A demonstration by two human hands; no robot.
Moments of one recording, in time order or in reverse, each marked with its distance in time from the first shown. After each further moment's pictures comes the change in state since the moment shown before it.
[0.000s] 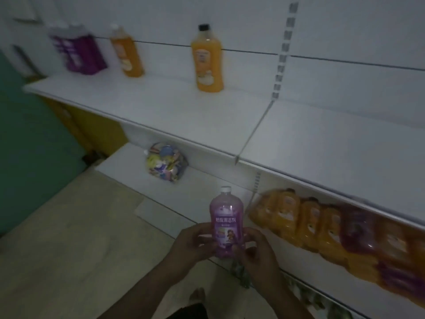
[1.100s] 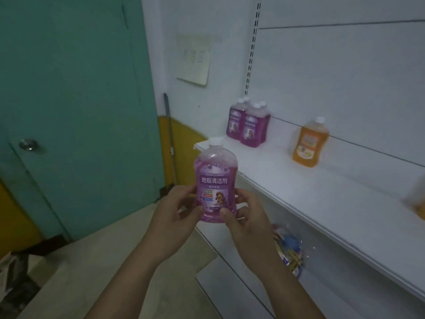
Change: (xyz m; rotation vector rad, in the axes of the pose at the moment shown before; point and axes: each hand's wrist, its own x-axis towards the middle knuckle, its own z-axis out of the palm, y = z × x) left_hand -0.046 0.203 -0.512 0.234 0.647 0.582; right_hand 0.134 -0.339 0.500 -0.029 -0.356 -0.520
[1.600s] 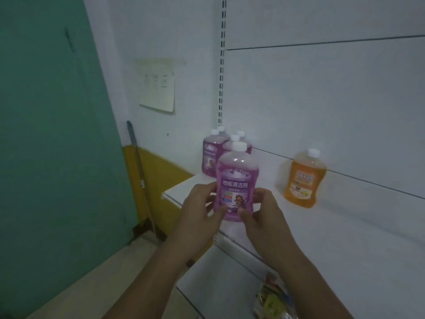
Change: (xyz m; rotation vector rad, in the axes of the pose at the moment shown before) left_hand 0.217 -0.027 0.081 0.112 -0.169 0.068; right_hand 0.193 0.046 -0.051 -0.317 0.143 0.044
